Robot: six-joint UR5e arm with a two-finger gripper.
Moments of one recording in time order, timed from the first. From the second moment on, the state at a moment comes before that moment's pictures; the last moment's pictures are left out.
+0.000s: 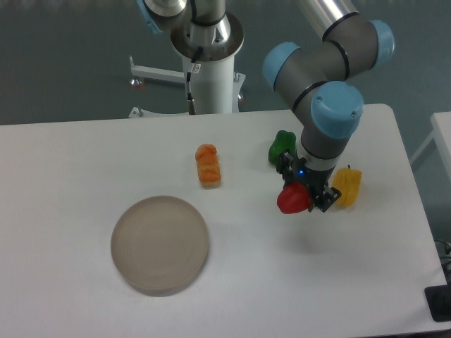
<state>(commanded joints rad) 2.35 -2.06 -1.28 -1.35 1.52 1.32</state>
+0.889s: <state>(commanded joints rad) 2.13 -2.07 -1.31 -1.28 1.47 1.00</state>
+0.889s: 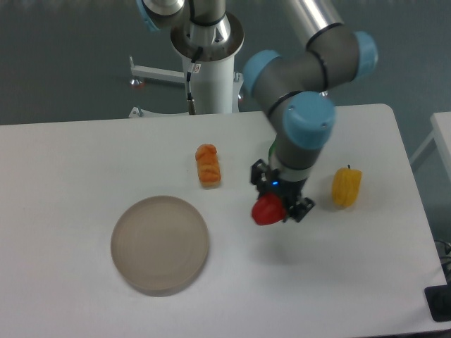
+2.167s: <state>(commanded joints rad) 1.94 -2.13 -1.38 -1.08 1.48 0.74</state>
